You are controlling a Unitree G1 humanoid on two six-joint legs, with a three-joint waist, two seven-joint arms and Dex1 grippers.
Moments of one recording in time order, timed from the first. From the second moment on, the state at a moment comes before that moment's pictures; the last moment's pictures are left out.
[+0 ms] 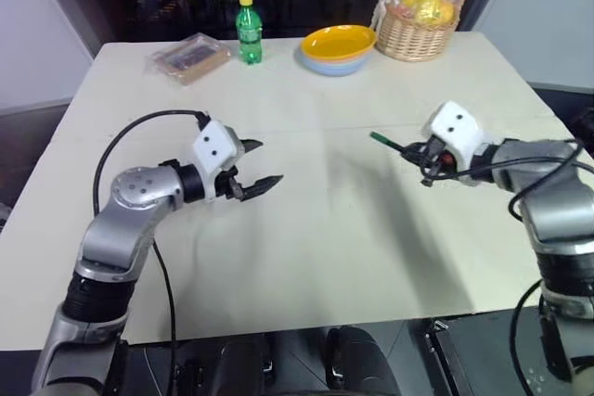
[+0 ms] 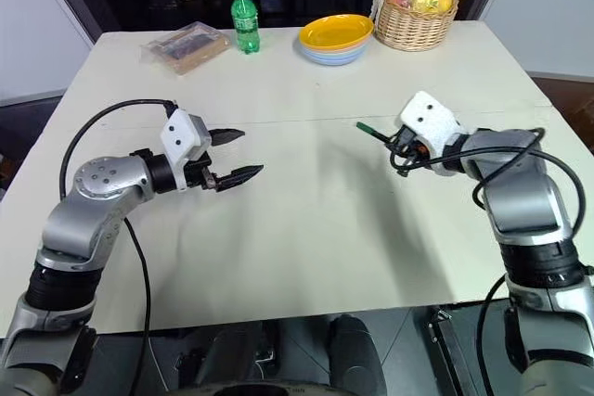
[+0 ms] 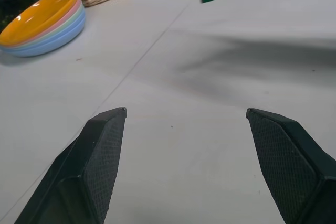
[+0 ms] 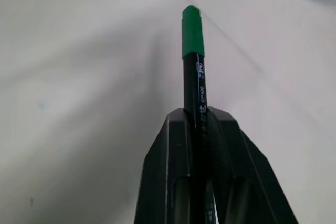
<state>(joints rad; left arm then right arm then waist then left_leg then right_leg) -0.44 0.56 -0.03 -0.32 -0.27 0.54 -0.82 -0.50 -0.80 -0.07 -0.27 0.00 0.95 0.89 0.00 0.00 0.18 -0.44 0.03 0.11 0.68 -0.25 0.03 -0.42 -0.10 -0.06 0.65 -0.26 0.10</state>
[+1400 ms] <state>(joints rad) -0.58 0.66 0.04 -0.40 -0.57 0.65 -0.94 -0.27 -0.73 -0.29 -0.24 0.13 1.22 0.50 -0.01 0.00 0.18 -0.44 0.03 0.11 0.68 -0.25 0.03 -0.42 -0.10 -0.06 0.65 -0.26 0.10</state>
